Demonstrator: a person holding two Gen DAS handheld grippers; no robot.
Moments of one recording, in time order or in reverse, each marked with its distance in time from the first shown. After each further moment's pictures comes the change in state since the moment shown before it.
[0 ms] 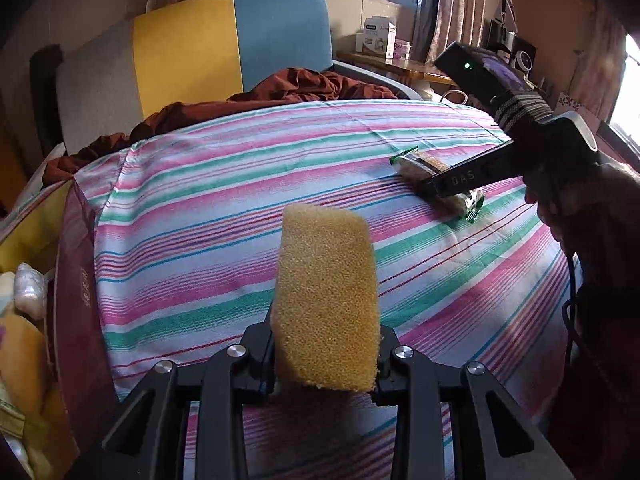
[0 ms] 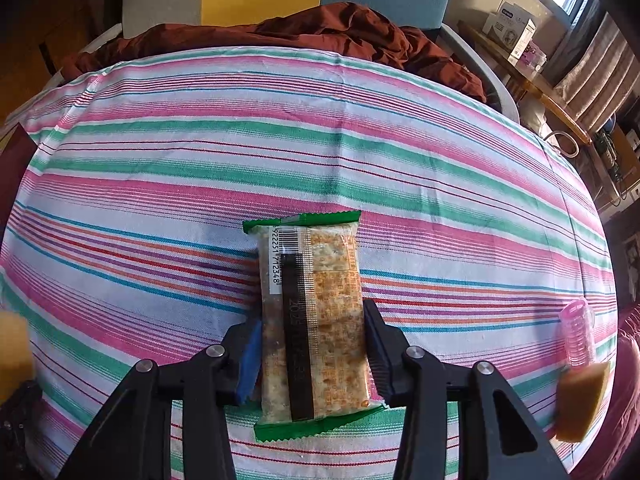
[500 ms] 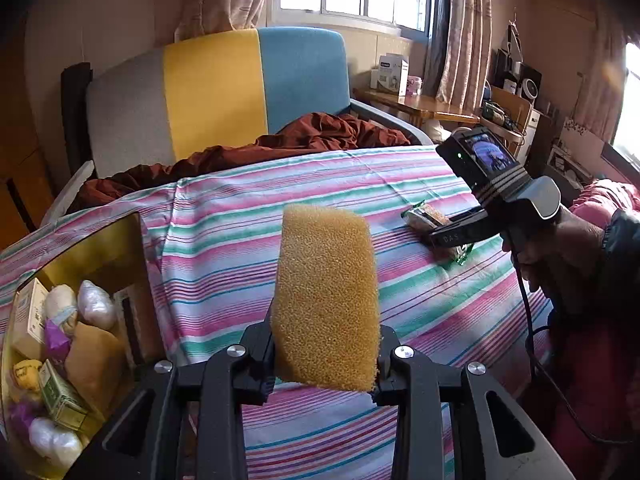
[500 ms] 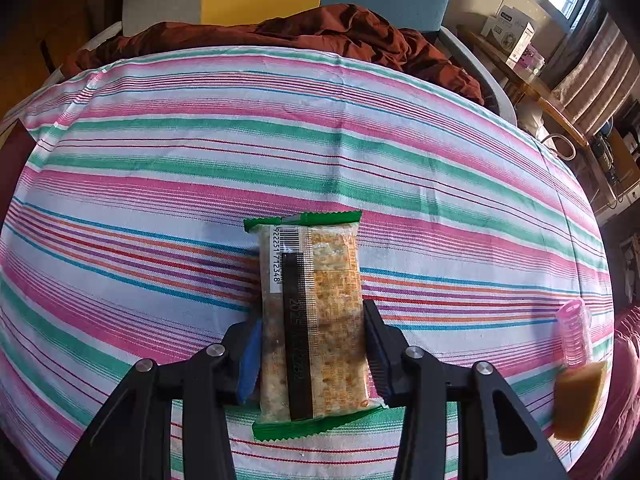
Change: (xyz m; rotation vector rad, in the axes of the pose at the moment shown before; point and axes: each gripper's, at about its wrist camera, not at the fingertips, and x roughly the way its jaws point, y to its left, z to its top) left arm -0.076 0.029 0.013 -0.045 -0.108 0.043; right arm -0.012 0.006 -0.013 -0.012 -0.005 -0.023
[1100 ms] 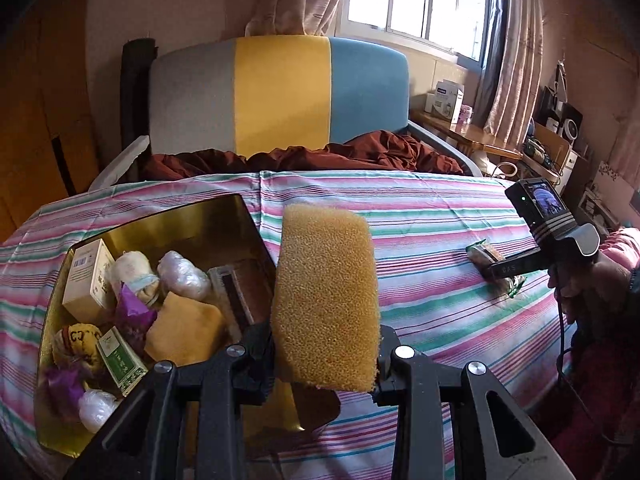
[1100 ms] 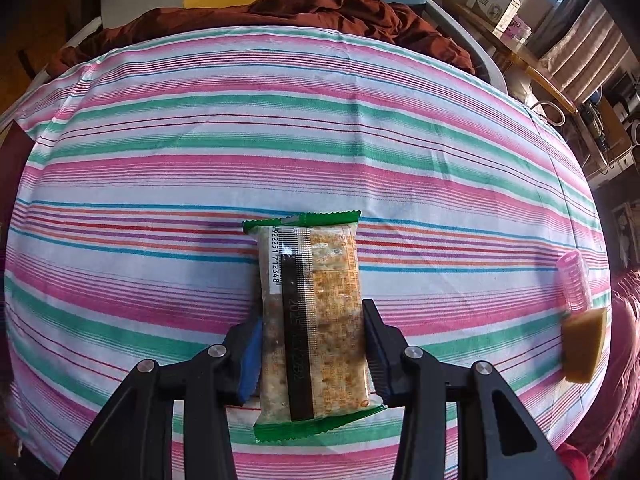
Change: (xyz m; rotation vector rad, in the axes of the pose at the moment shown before) left arm -0.037 0.084 -0.018 -0.152 -0.028 0.099; right arm -0.025 0.034 -0.014 0.083 0.104 -0.011
